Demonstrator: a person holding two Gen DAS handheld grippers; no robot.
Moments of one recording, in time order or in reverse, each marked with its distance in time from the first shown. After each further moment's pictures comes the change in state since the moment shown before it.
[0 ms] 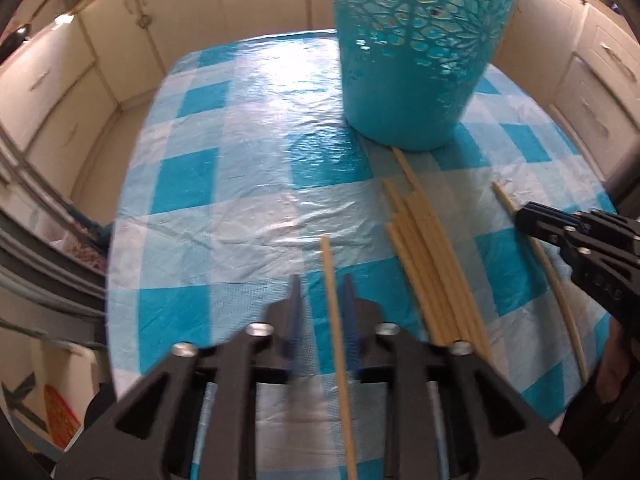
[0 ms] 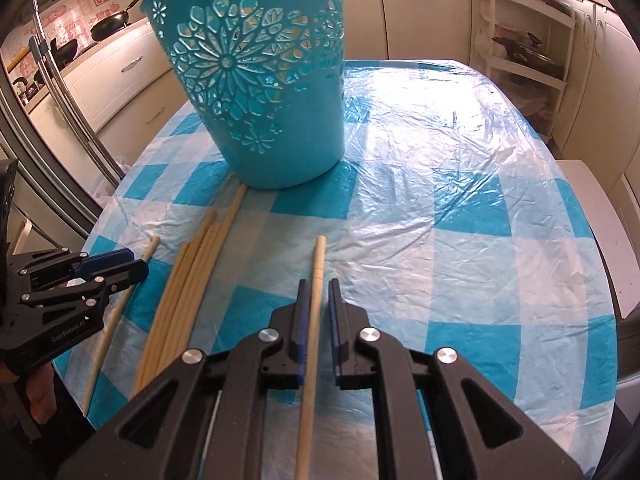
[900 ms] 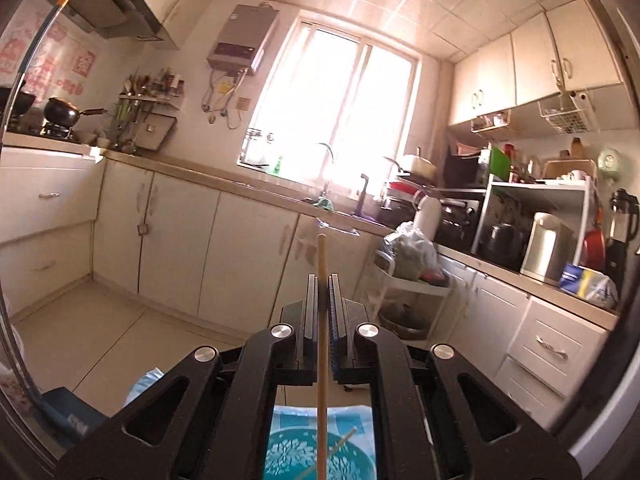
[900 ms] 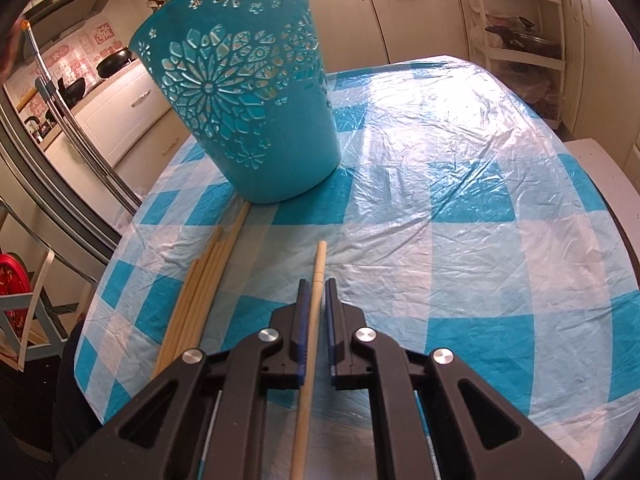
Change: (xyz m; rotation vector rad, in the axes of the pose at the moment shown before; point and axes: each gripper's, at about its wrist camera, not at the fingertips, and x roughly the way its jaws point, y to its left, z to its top) left arm -0.204 -0.009 0.172 -0.268 -1.007 -0.149; right arm -0.001 -0.019 -0.006 0.096 -0.063 0.116
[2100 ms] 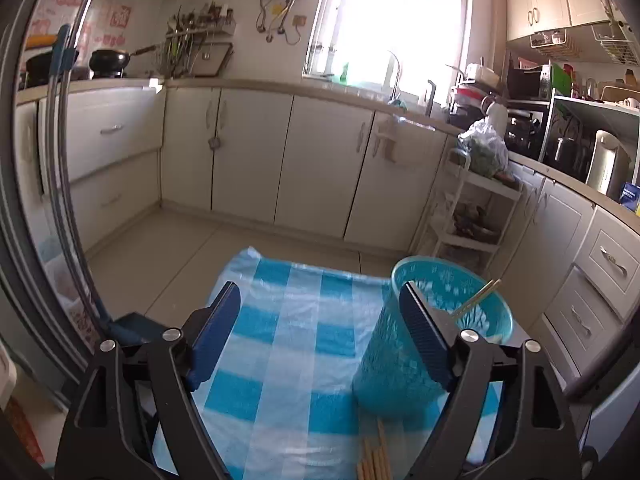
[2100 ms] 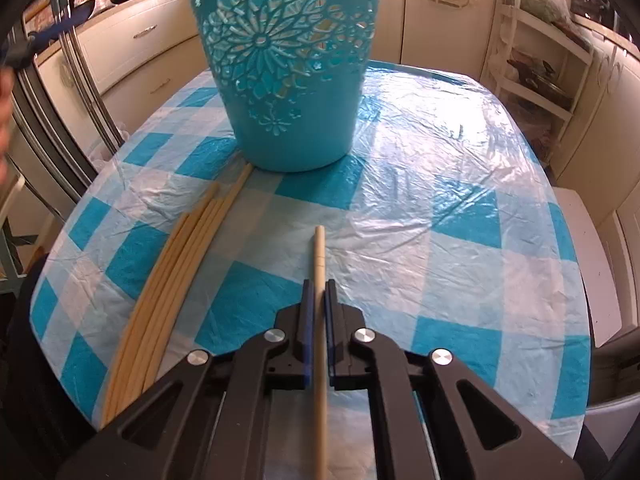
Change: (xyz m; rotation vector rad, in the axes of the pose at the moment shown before) left arm -0.049 0.093 -0.102 0.035 0.332 0.233; right arm -0.001 0.031 0.001 -0.223 0.102 -0.176
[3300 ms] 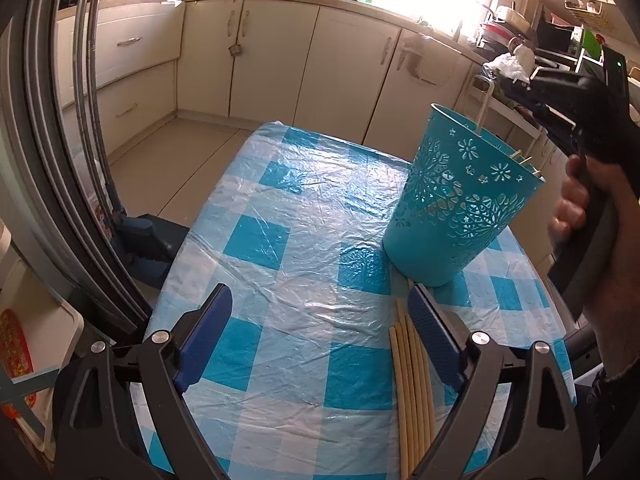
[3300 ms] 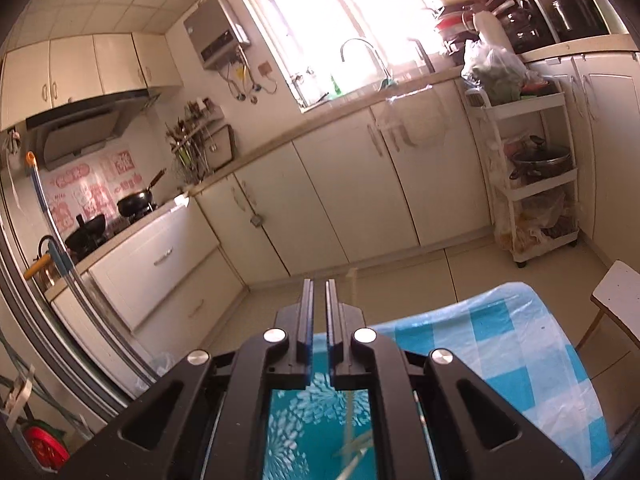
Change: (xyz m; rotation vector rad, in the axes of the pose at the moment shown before) left arm -0.005 0.023 -0.093 -0.064 0.291 0.043; right arm -0.065 -0.021 0.166 0.317 -0.615 0.184
